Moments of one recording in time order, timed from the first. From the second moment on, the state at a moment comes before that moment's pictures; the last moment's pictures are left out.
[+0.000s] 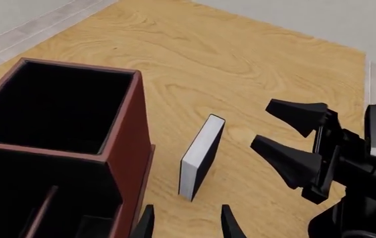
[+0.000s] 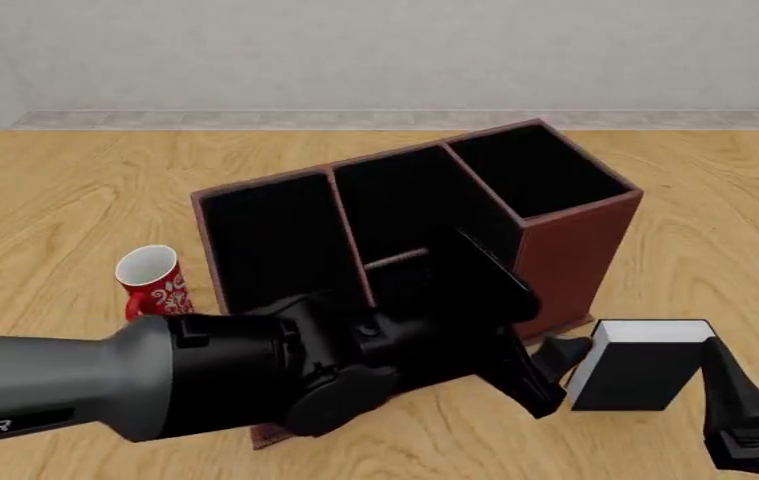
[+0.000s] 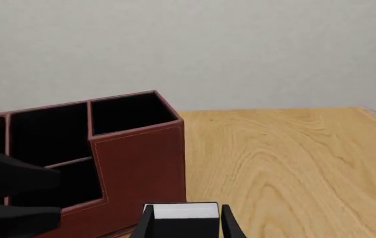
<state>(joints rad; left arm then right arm) -1.10 1.66 -1.04 -0.18 -0.06 0.00 0.06 0.00 -0.04 0.03</state>
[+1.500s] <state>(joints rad) -1.09 1.95 -1.33 -0.09 -0.06 0.00 0.06 0.00 -0.05 0.02</state>
